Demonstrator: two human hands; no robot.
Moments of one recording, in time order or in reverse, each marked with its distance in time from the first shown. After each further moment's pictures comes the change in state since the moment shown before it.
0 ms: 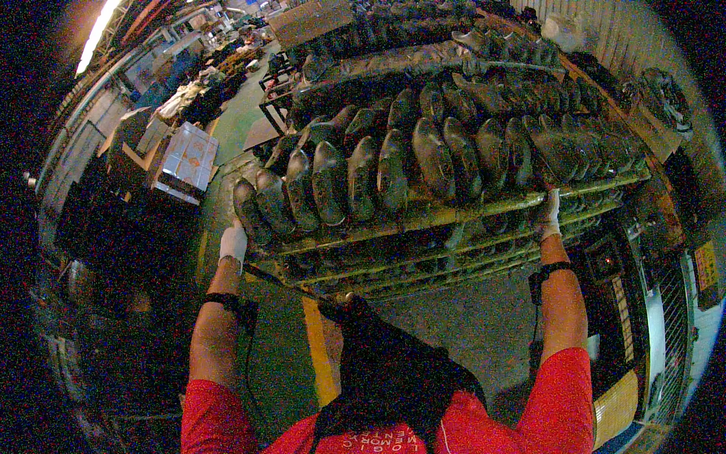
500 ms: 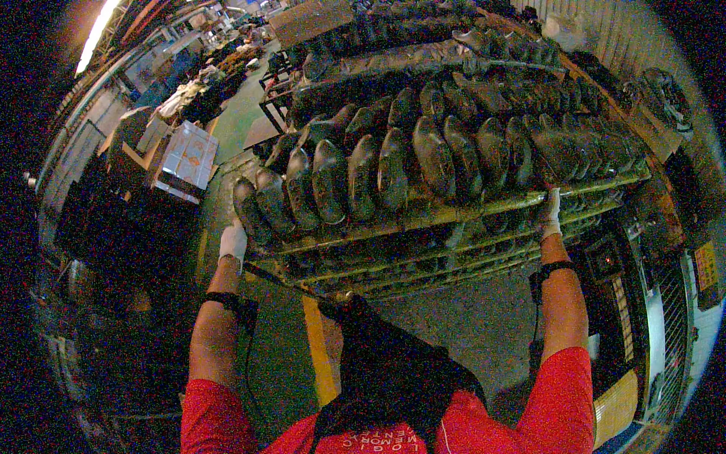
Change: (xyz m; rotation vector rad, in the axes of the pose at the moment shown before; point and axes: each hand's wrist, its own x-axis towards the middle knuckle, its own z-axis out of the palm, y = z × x) left_hand -0.001 0.001 0.000 -0.006 -0.011 -0.007; right_hand 0.010 0.003 -0.014 -0.077 0.106 -0.029
